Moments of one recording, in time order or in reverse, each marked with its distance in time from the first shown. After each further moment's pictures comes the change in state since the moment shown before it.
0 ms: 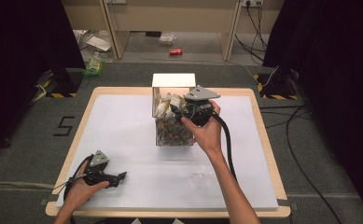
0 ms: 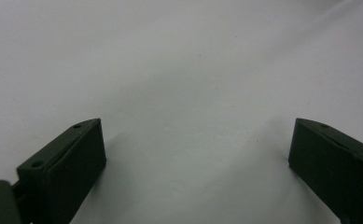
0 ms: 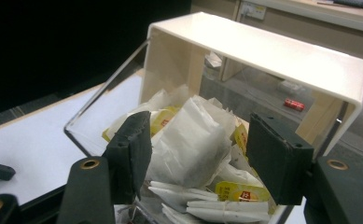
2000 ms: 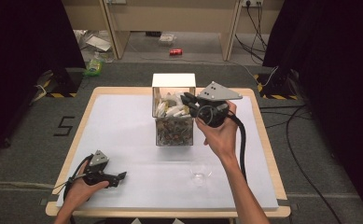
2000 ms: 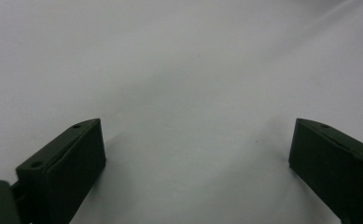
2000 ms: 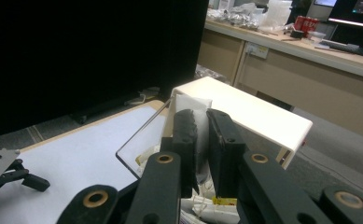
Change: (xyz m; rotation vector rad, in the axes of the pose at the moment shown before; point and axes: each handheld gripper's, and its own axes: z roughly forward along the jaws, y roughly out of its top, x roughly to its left) left arm 0.001 0.000 0.000 -0.005 -0.010 -0.007; right arm 0.004 0.026 -0.066 -0.130 0.044 -0.043
